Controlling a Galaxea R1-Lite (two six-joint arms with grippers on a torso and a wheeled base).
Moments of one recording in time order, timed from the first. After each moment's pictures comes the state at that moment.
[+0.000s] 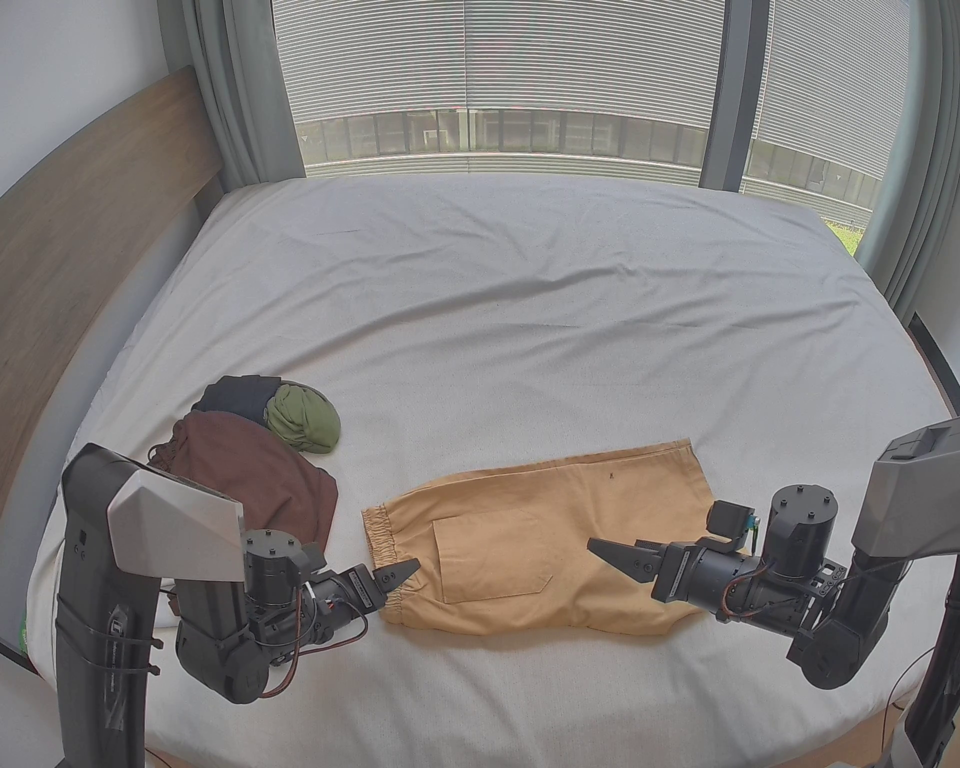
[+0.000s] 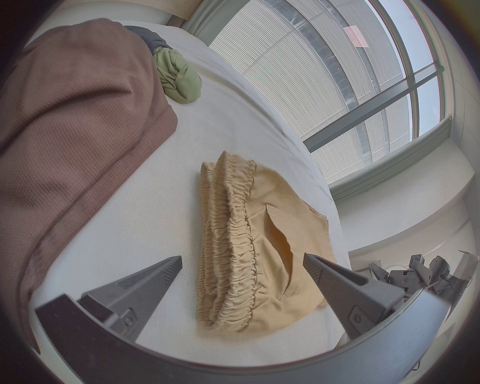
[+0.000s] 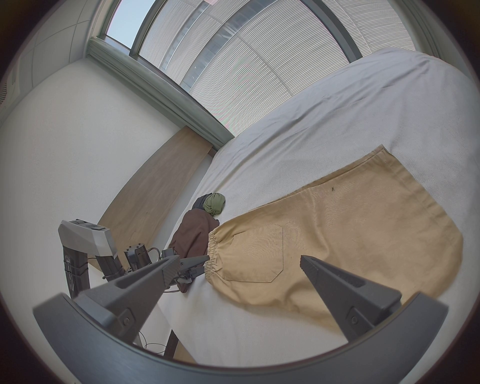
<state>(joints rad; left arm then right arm) -0.34 2.48 -0.48 -1.55 -0.22 -0.71 0.47 2.12 -0.31 -1.54 0.27 0.57</state>
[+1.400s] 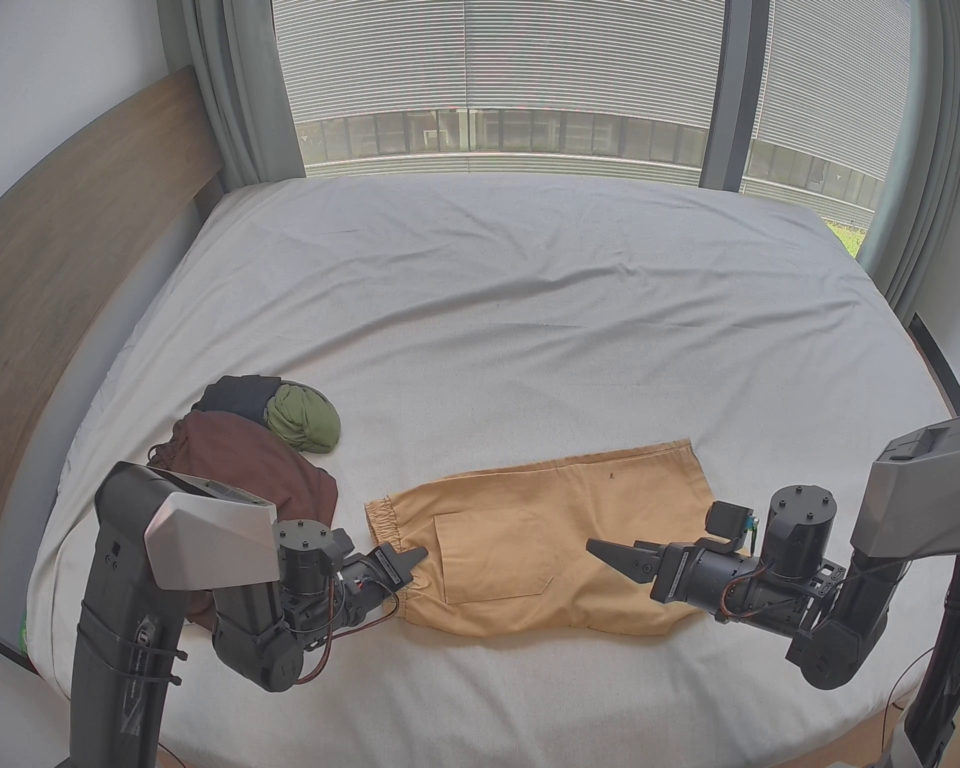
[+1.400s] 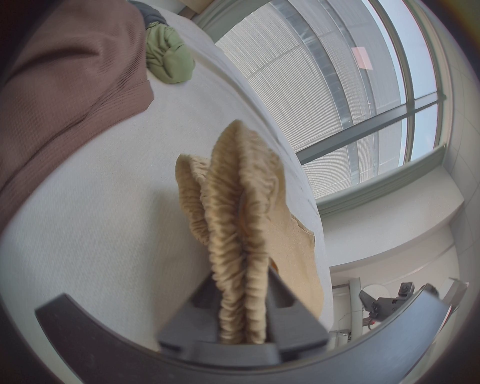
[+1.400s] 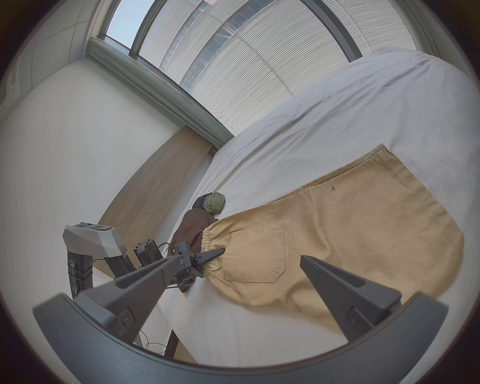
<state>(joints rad) -0.39 2.57 -0.67 -1.55 -0.23 -0.88 0.48 2.13 -0.31 -1.54 0.27 0.57</state>
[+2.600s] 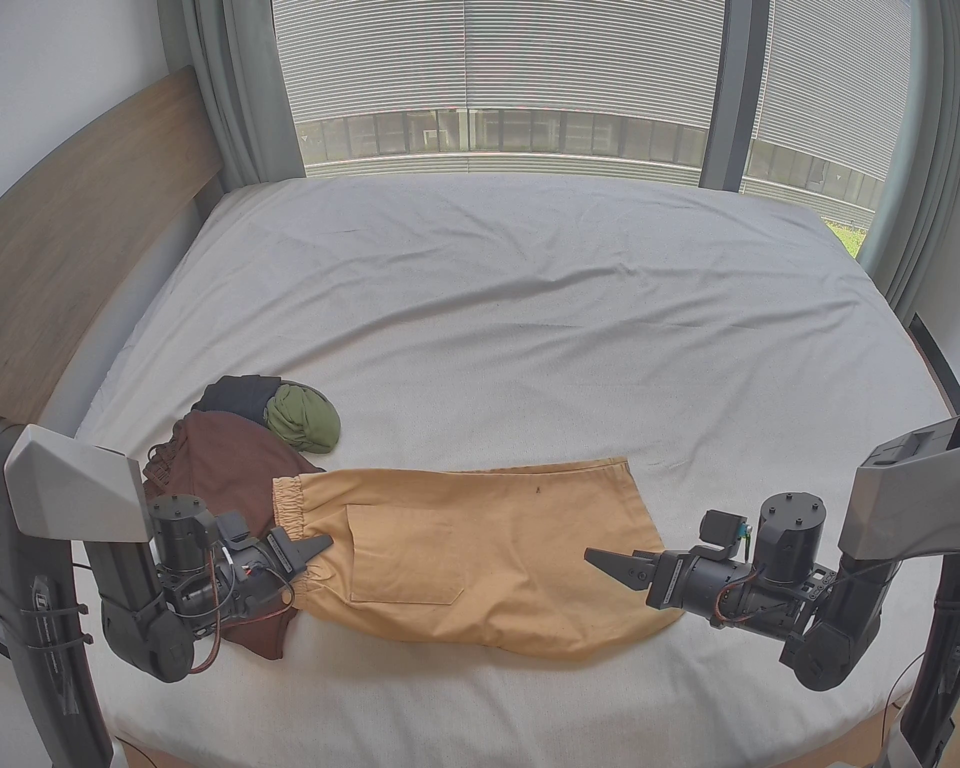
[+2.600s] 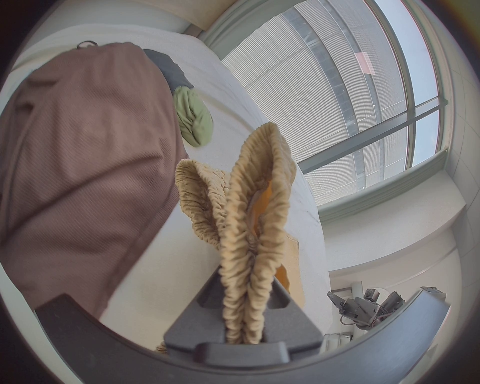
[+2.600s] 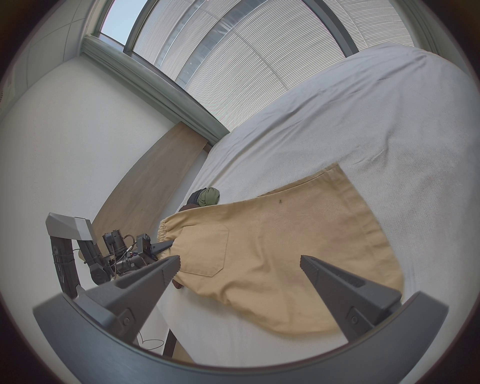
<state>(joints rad) -0.14 2.27 -0.34 -1.54 -0.39 -0.78 0.47 2.17 -0.31 -1.54 0.27 0.57</state>
